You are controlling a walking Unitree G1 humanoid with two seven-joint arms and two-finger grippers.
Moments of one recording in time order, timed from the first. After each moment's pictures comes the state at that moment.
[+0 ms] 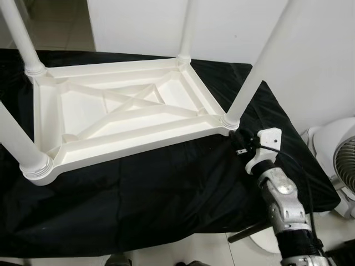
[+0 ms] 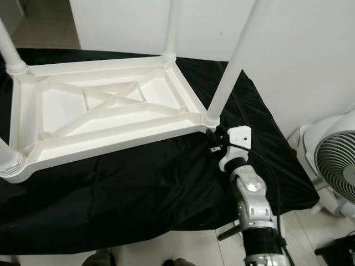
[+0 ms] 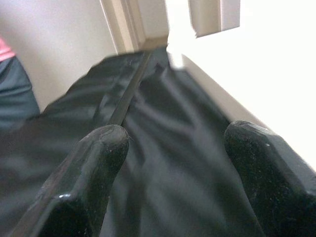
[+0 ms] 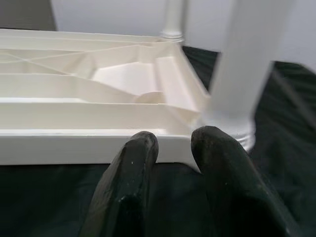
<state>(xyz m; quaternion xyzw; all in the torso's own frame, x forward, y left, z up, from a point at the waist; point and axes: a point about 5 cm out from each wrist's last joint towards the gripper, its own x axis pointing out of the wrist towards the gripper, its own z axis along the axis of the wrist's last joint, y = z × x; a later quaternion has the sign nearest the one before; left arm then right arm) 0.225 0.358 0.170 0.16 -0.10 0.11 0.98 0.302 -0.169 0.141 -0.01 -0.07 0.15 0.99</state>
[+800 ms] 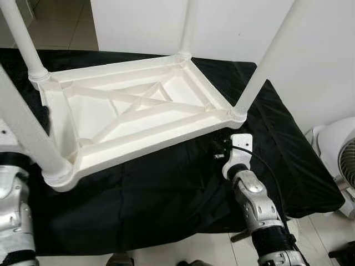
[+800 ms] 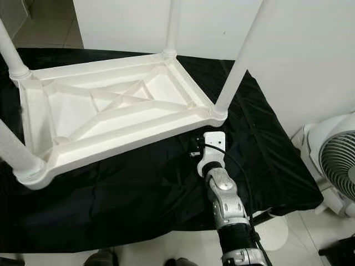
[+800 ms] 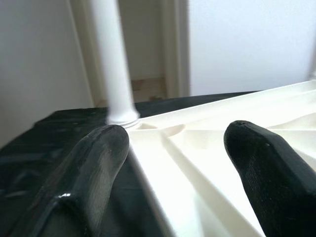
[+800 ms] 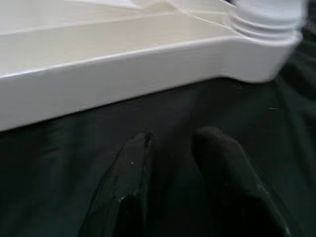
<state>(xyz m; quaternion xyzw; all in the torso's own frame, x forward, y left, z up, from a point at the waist) 0.275 0.279 0.190 0.11 -0.18 0.02 0.98 0.327 -0.149 0.111 0.01 0.04 0.03 1.00</state>
